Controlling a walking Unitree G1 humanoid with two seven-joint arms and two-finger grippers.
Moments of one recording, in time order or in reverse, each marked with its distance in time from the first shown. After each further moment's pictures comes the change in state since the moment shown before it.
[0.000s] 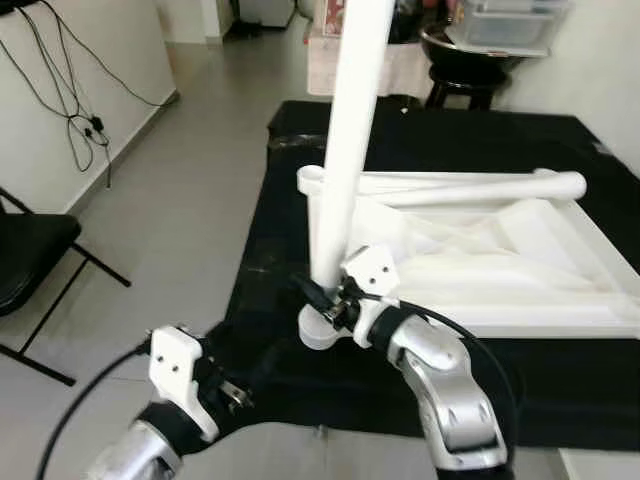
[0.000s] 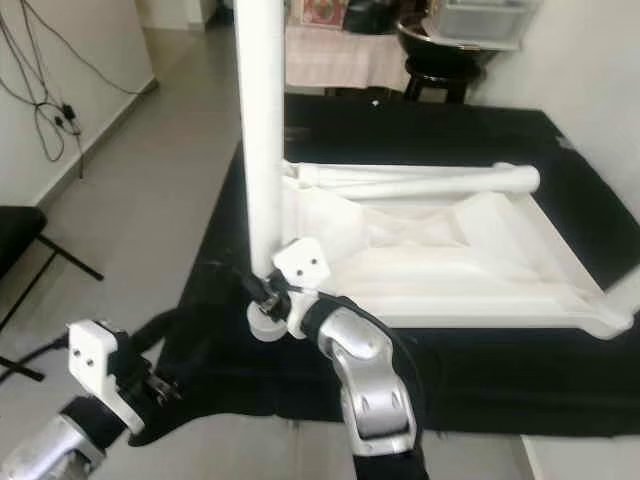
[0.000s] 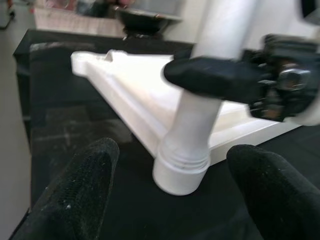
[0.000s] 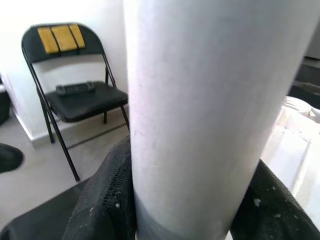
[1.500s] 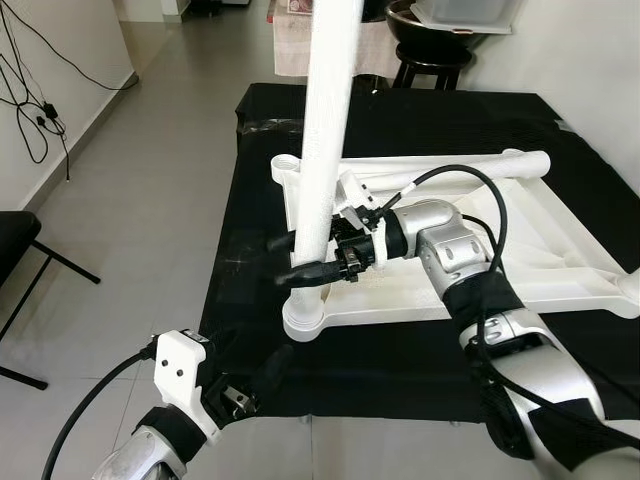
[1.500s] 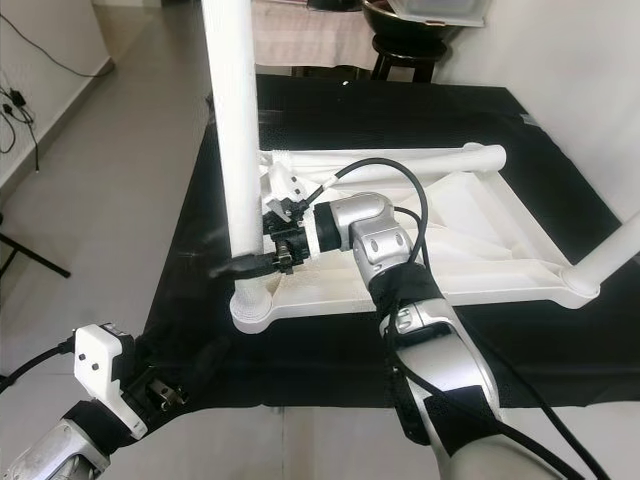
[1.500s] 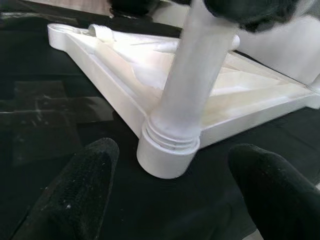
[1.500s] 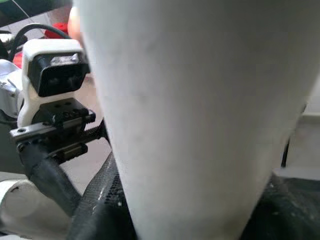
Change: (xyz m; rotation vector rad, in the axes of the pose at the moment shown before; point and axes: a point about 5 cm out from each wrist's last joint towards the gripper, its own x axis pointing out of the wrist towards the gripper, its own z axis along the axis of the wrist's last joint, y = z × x) left arm -0.005 -0.010 -0.008 -0.036 0.029 0.010; right arm 0.027 -0.056 0.058 -0.127 -0.051 0.952
